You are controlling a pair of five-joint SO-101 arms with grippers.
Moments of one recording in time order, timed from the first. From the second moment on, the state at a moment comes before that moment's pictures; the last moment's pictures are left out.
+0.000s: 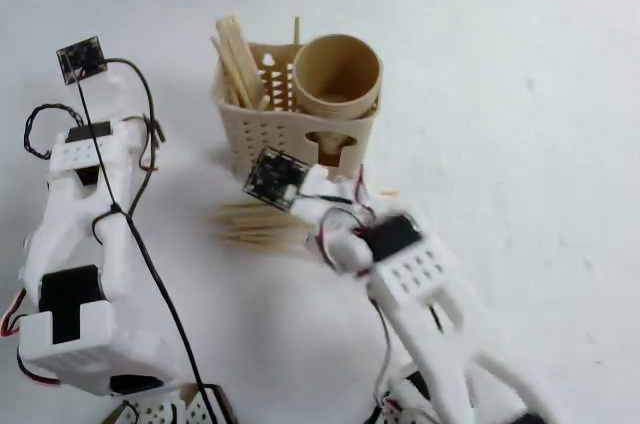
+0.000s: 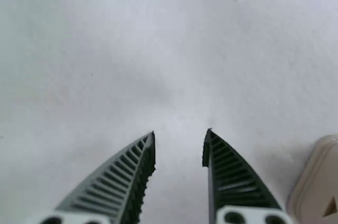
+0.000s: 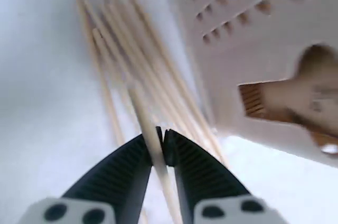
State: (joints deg) left arm -19.9 5.8 24.3 41.2 12.0; right arm -31.7 -37.0 49.0 52.0 39.7
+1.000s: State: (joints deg) left arm -19.9 5.8 24.3 41.2 12.0; right arm -22.7 -49.9 63.9 55.6 50.8
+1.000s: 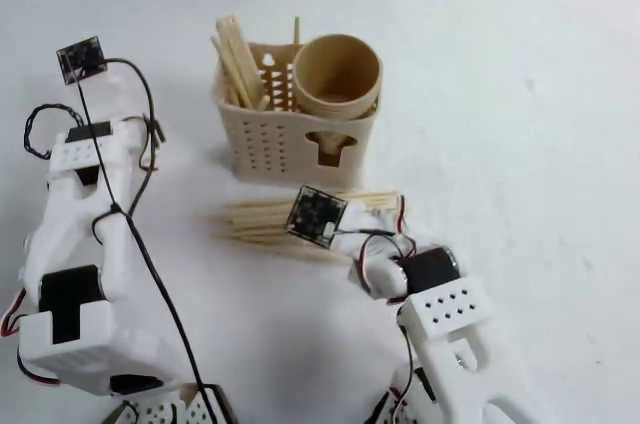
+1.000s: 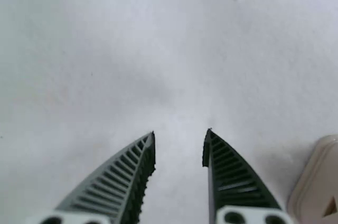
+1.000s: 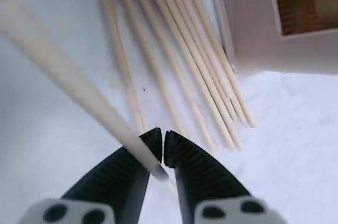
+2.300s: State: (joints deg) left arm -19.9 5.8 24.3 41.2 12.0; right arm -26.0 -49.3 69.6 57.8 54.6
